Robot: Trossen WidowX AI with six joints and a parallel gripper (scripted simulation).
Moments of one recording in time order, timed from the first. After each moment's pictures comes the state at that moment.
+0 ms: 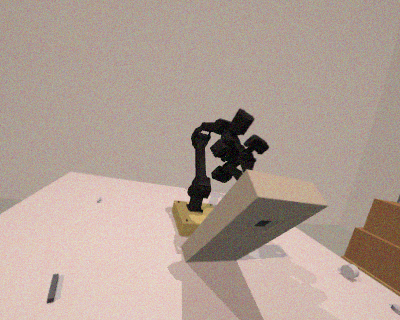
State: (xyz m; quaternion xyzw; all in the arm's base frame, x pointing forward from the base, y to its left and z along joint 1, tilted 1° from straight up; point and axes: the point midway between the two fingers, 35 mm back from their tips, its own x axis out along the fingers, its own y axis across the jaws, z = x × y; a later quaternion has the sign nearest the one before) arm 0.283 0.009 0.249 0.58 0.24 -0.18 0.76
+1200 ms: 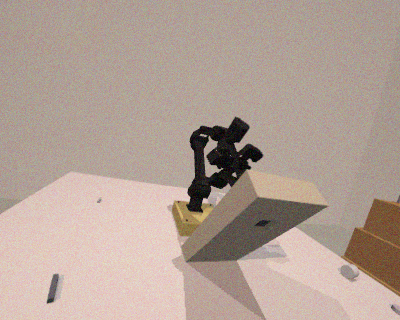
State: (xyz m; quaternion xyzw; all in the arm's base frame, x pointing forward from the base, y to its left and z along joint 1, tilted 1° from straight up) arm 0.269 0.009 0.223 0.58 0.24 -0.18 0.76
